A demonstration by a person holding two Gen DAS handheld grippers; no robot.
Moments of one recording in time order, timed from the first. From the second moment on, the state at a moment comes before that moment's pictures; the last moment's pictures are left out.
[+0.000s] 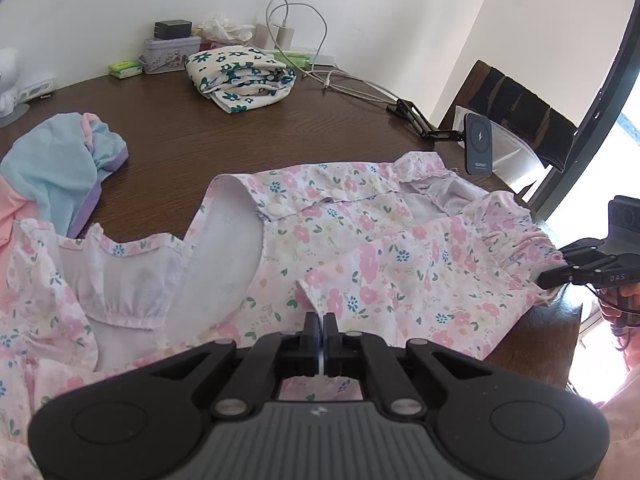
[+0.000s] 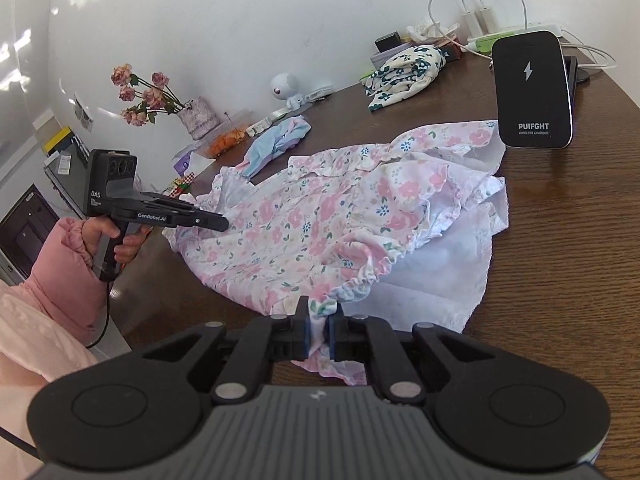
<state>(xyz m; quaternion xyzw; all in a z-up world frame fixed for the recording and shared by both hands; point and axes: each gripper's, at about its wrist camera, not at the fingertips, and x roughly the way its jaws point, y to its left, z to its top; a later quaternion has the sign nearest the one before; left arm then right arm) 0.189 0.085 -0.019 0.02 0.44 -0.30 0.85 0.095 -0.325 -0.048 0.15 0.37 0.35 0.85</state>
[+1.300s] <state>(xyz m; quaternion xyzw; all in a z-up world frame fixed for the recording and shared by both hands) 0.145 0.099 -0.030 0.08 0.35 -0.18 0.91 0.109 -0.236 -0.044 -0.01 0.34 0.23 0.91</state>
